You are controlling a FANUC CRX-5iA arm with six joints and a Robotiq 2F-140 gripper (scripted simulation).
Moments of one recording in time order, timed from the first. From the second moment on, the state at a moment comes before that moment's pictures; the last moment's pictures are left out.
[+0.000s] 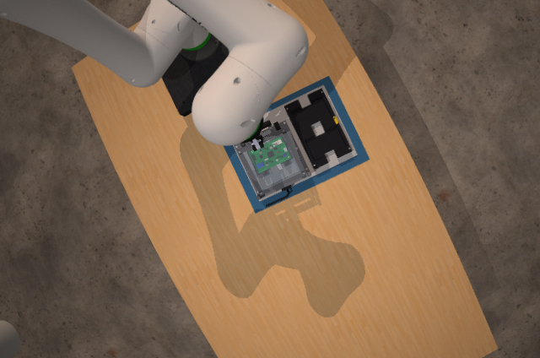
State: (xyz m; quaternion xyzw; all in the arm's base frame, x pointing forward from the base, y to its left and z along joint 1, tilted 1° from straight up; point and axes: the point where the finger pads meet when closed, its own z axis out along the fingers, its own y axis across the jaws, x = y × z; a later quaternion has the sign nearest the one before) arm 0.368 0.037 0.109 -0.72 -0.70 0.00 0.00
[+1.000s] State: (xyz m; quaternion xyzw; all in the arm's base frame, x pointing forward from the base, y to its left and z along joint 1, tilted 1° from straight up) arm 0.363 0.037 0.078 -0.72 -0.70 0.00 0.00
